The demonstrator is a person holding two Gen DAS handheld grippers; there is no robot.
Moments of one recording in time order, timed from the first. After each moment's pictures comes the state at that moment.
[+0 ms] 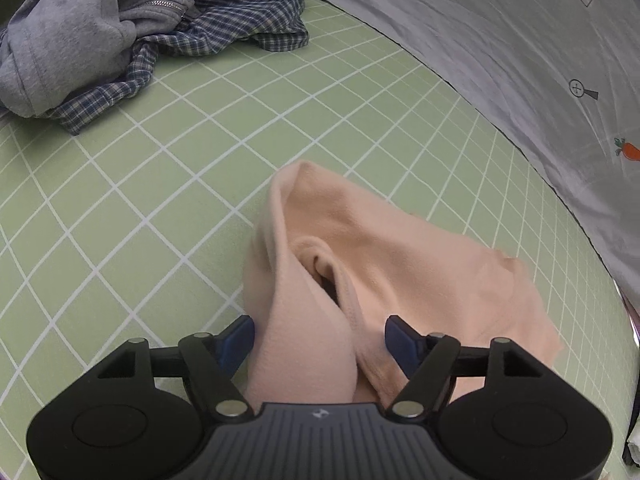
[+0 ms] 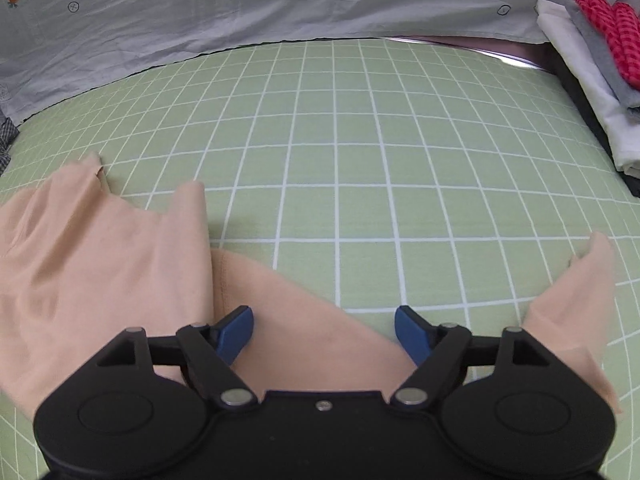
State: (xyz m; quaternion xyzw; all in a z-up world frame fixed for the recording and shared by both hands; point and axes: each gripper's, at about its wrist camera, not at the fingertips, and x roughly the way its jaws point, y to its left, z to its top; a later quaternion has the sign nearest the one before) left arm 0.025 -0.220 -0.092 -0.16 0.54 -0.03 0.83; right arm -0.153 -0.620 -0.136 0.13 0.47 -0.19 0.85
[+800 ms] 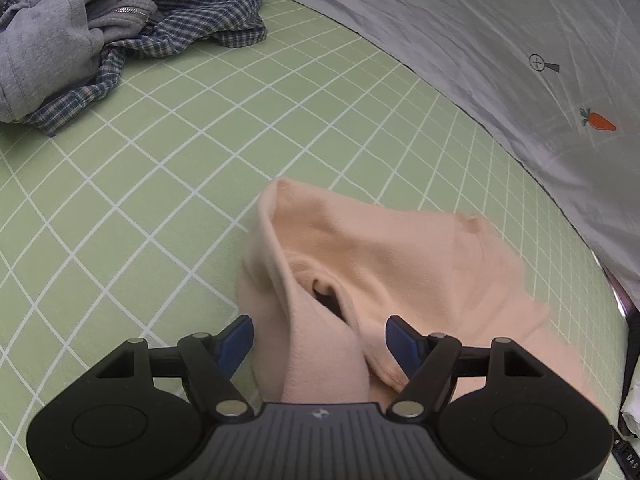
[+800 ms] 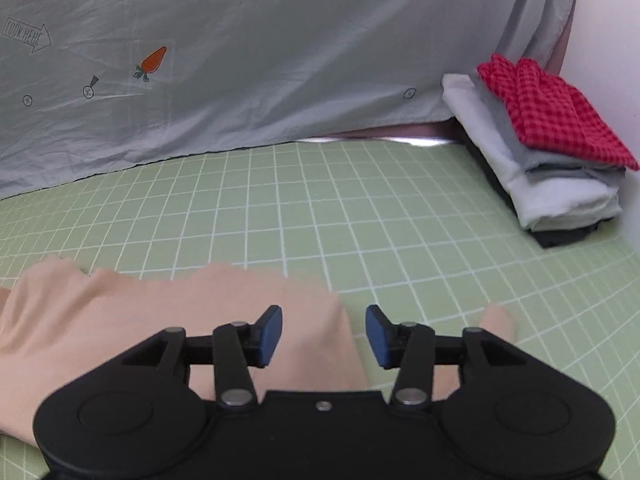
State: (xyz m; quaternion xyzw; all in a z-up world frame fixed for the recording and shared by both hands) left arm 0.010 -0.241 -0.084 -0.16 0.54 -0.07 0.83; right arm -0.174 -0.642 -0.086 0.12 0.36 -0.30 0.87
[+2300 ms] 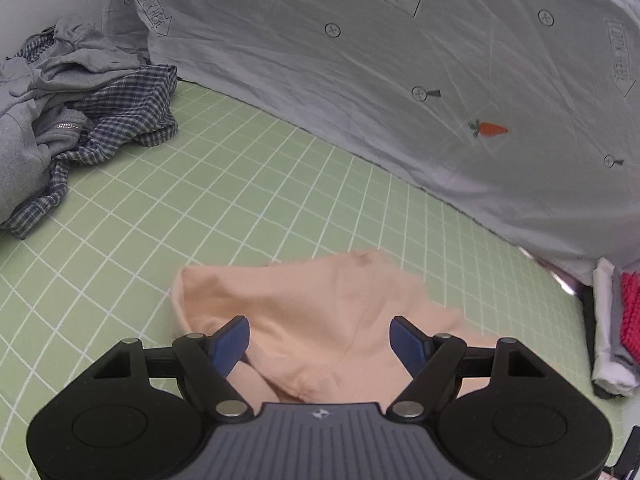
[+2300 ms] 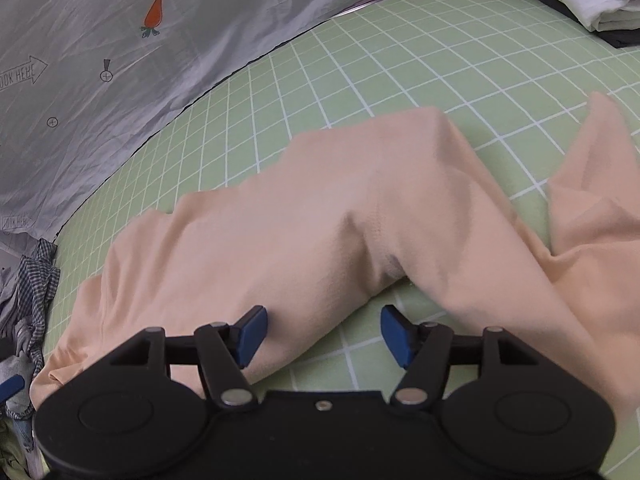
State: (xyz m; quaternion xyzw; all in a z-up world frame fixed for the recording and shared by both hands) left arm -0.028 -0.272 -0.024 -0.14 0.44 -0.17 0.87; right arm -0.184 -0.614 -0.137 0.34 0.41 -0.20 0.82
